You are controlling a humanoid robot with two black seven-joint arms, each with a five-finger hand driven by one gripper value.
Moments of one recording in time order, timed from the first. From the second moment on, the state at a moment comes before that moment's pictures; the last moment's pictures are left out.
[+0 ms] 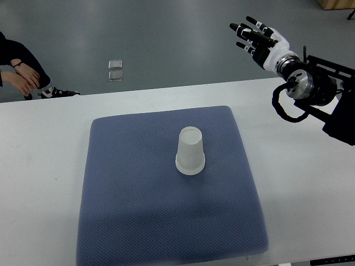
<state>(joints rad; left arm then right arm) -0.04 0.00 -0.06 -0.16 0.12 0.07 0.15 1.09 -0.39 0.29 0.95 0.41 -0.27 0.26</state>
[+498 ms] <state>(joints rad) -0.04 0.00 -0.06 -0.16 0.12 0.07 0.15 0.91 -0.24 0.40 0.69 0.16 -0.06 0.34</state>
